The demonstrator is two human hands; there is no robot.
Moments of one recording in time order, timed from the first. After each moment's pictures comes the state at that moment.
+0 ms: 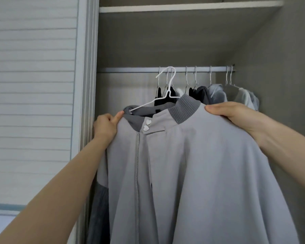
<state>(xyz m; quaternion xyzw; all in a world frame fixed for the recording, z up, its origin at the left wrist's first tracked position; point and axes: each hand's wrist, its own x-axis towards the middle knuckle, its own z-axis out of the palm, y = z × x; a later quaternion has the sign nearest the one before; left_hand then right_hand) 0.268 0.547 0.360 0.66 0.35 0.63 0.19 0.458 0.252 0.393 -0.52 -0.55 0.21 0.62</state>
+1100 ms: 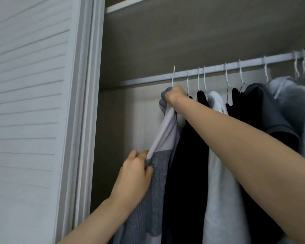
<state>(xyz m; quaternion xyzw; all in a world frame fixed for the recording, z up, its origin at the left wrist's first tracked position) 0.316 0.556 0.310 0.78 0.30 0.55 -0.04 0.470 0.586 0.525 -0.56 -0.52 -0.01 0.65</state>
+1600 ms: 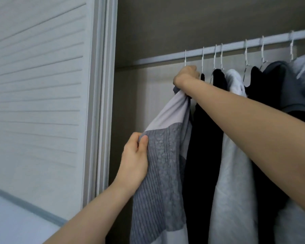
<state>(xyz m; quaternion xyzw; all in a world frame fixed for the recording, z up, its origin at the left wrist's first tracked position) 0.294 0.523 0.286 0.67 0.29 0.65 0.21 0.446 0.580 0.515 -0.66 -0.44 -0.07 0.60</state>
